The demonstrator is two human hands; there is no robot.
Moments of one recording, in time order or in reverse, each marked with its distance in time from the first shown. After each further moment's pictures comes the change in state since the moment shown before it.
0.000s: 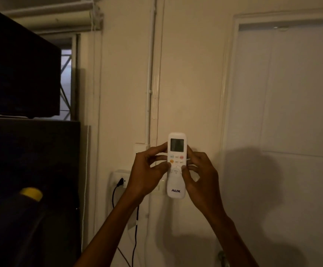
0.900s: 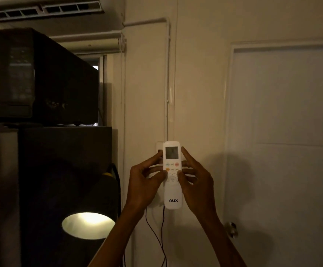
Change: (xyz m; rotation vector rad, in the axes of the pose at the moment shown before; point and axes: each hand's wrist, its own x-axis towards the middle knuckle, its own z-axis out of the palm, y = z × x) left_hand -0.130 0.089 -0.136 -0.074 0.049 -0.056; right_hand -0.096 -0.197 0.038 0.144 0.030 0.178
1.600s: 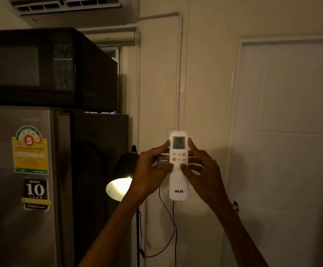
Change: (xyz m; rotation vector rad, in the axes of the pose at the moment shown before) left_hand -0.061 0.050 -0.070 0.099 -0.142 0.024; right_hand -0.067 -0.068 0.011 -0.057 -0.127 -0.034
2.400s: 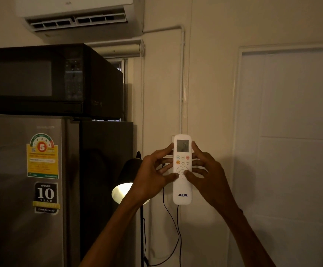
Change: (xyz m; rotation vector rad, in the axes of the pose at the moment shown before) left_hand -0.004 0.015 -0.010 -0.072 -0.133 -0.014; right_hand 0.001 -0.017 -0.010 0.048 -0.046 0.040
